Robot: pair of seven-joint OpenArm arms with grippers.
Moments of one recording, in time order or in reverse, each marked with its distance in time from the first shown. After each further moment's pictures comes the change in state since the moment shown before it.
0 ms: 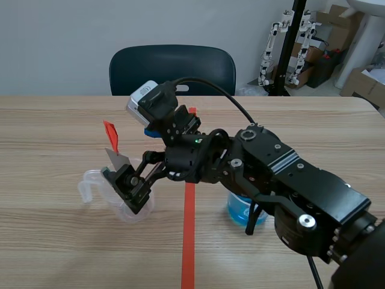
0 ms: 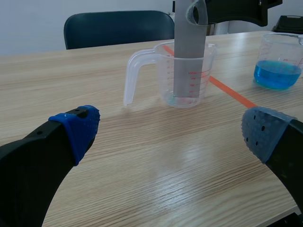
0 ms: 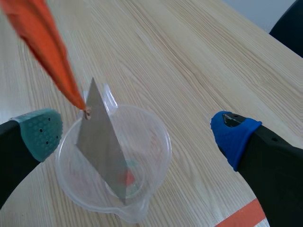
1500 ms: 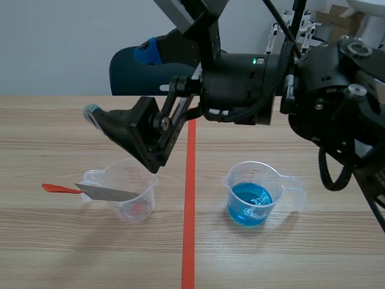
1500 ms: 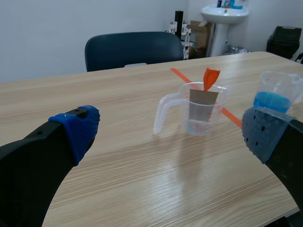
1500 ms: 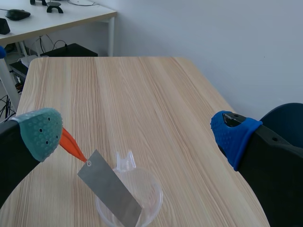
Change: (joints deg) left arm 28.2 -20.6 -7.1 26.8 -25.6 -2.0 6.0; right arm 1.3 18.3 0.3 28.8 18.4 5.4 -2.7
